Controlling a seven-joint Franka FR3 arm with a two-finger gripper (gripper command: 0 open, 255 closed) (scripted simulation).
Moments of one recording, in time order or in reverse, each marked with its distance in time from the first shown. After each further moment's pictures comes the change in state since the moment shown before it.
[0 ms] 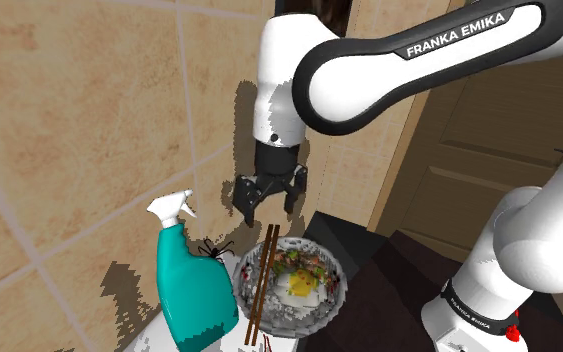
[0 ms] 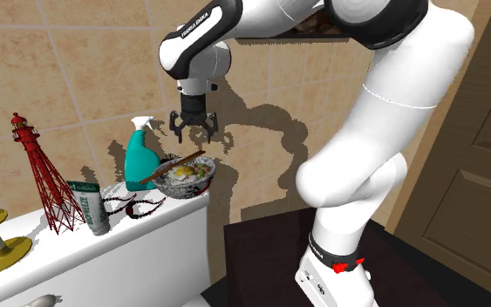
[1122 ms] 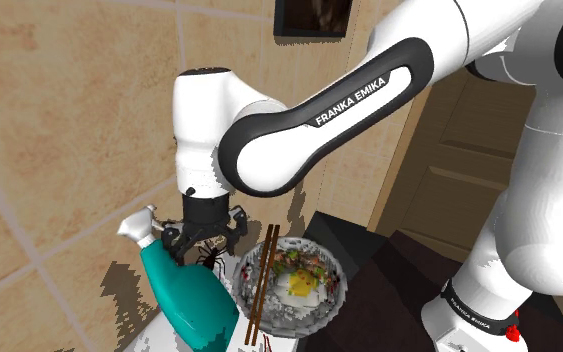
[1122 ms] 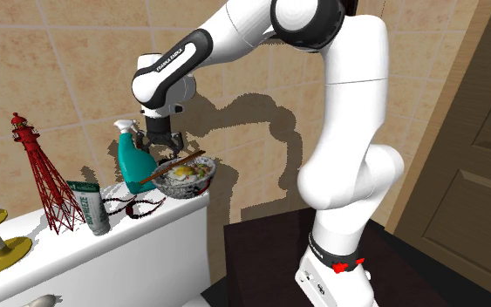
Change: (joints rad) arm 0.086 0.458 0.093 0.264 -0.296 0.163 0.384
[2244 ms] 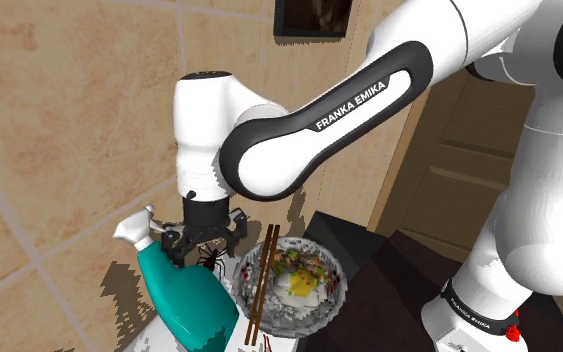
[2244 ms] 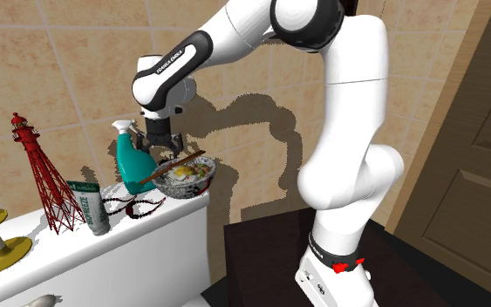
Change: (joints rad) arm 0.003 0.003 0.000 -0.009 -0.005 0.016 -0.002
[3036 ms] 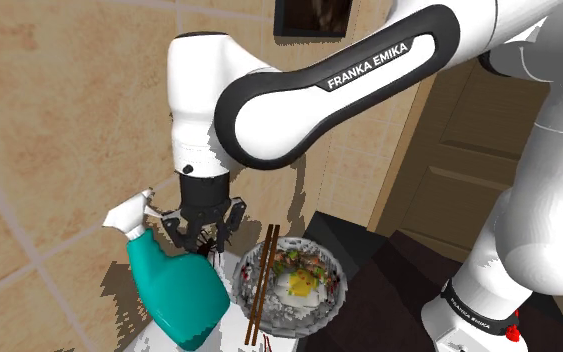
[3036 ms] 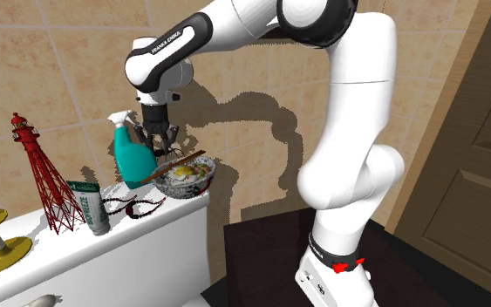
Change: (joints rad) arm -0.012 -0.060 0.017 0.058 0.054 -0.126 -0.024
